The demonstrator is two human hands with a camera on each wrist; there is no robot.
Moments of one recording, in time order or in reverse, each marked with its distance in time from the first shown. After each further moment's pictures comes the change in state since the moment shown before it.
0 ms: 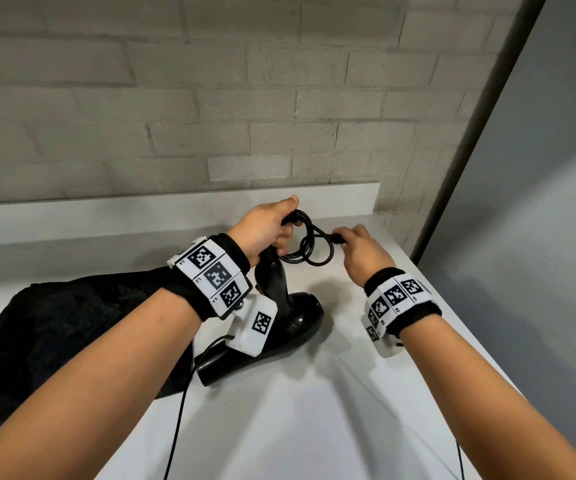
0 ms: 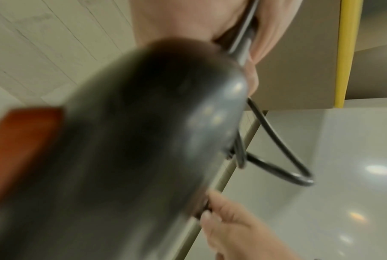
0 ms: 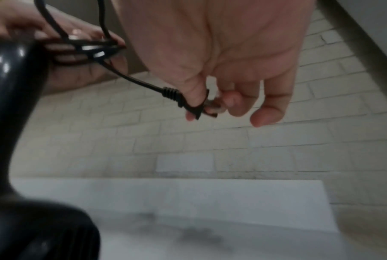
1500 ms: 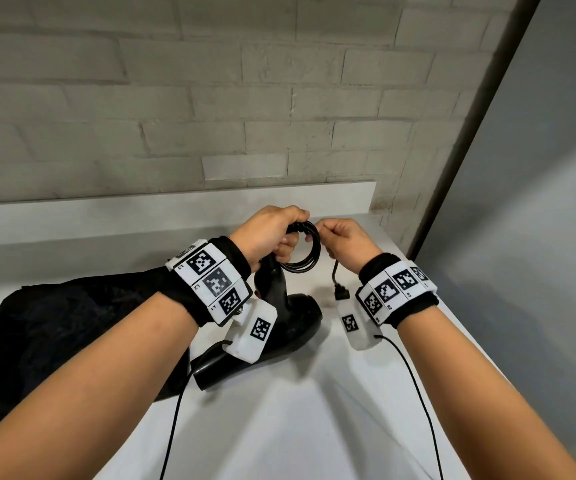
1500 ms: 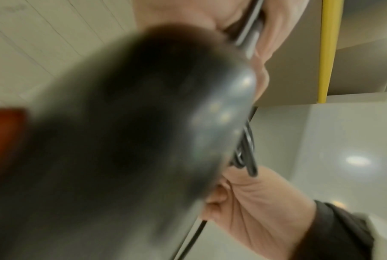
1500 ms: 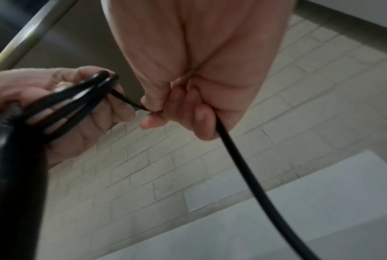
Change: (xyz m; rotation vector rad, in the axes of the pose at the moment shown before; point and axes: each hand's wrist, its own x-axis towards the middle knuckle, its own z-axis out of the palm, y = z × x) left_hand -0.006 0.002 0.006 0.045 -0.123 -0.015; right_hand 0.000 -0.039 -0.019 0.694 -0.117 -0.102
